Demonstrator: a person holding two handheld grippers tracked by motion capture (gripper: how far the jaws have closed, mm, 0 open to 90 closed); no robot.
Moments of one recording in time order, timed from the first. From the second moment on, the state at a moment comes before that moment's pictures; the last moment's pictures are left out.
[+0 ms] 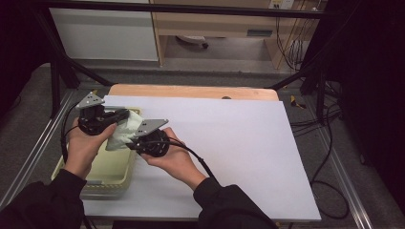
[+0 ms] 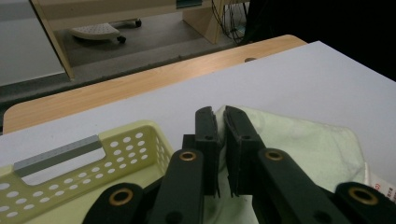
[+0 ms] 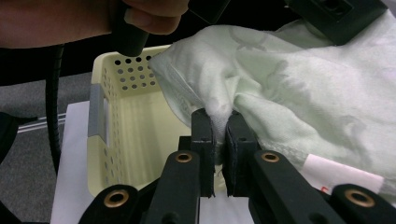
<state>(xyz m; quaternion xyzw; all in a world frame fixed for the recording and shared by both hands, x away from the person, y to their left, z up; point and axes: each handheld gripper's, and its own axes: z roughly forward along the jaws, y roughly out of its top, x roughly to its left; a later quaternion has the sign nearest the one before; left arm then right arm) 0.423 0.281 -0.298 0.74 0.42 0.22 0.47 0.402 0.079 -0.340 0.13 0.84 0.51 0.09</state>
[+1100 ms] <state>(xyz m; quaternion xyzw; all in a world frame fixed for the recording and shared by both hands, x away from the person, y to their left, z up) 0.425 0.295 -0.298 0.74 0.43 0.23 0.47 0.404 0.101 -0.344 0.13 0.84 0.52 0.10</state>
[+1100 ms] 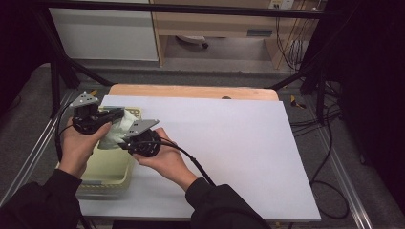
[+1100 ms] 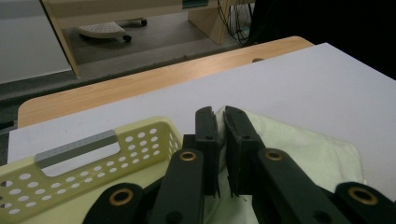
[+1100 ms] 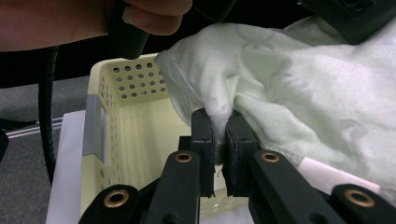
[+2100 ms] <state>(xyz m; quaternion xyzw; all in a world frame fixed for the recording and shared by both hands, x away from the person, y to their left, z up) 0.429 0.301 -0.301 0.73 0.44 0.22 0.47 0.410 0.111 -0.349 0.13 0.84 0.52 0.10</state>
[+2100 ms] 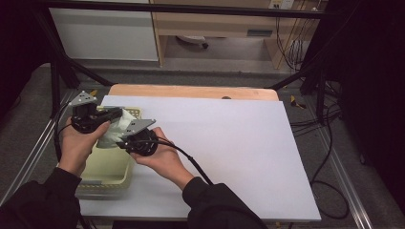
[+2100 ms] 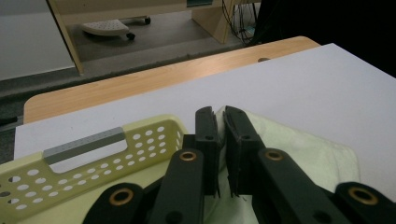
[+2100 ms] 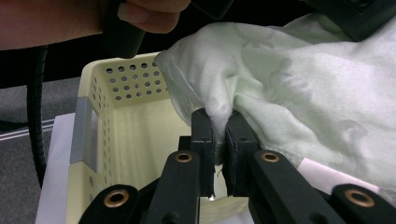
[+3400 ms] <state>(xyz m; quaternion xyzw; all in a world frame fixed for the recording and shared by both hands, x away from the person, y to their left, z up) 0.428 0.315 -0.302 0.73 0.45 0.23 0.46 0.411 0.126 -0.352 0.12 0.85 0.51 0.10</state>
